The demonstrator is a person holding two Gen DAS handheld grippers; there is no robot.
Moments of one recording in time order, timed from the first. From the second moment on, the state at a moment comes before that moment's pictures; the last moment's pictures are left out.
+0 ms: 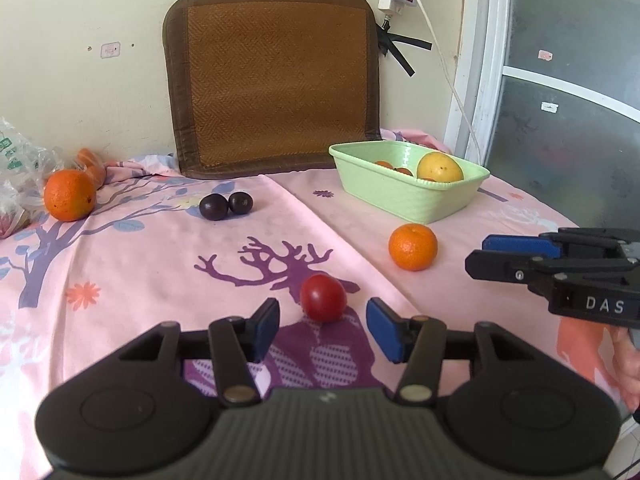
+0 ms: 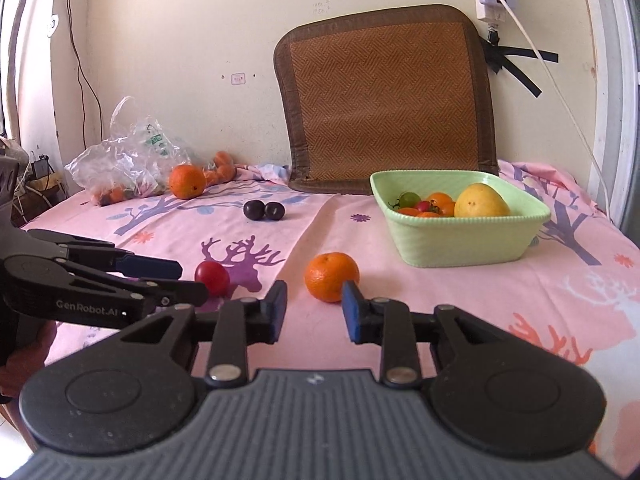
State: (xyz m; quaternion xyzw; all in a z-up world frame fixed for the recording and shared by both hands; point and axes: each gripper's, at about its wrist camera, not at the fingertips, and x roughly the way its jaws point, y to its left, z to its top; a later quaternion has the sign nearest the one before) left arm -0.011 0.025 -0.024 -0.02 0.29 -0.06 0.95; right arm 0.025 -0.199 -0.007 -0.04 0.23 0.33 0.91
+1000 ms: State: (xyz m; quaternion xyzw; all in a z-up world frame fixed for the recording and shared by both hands) left arm -0.001 0.022 -0.022 -0.03 0.29 -0.08 0.95; right arm 0.047 -0.189 -0.016 -0.04 0.24 0.33 0.91
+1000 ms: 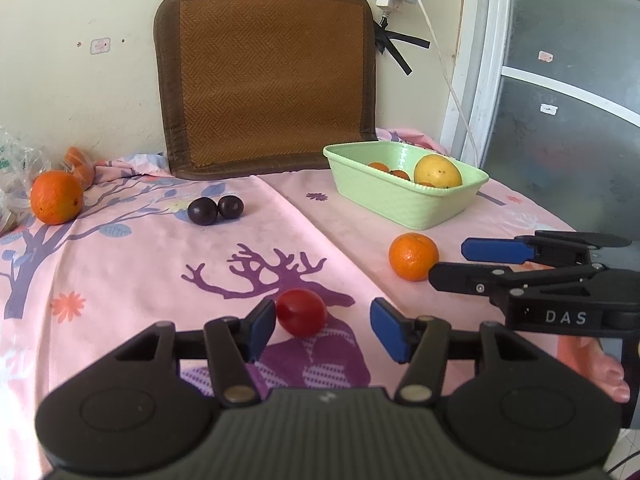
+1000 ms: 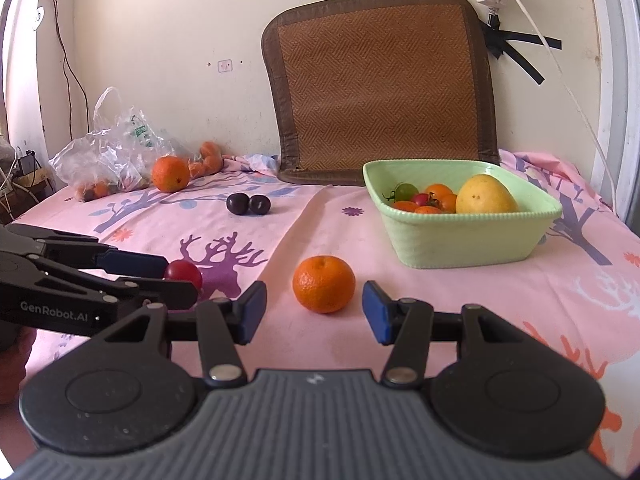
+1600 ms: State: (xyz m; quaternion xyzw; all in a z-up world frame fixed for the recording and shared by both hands) left arm 0.023 0.023 -0.032 0.00 0.32 -0.05 0.95; right arm 0.081 -0.170 -0.030 -0.07 0.29 0.33 0.90
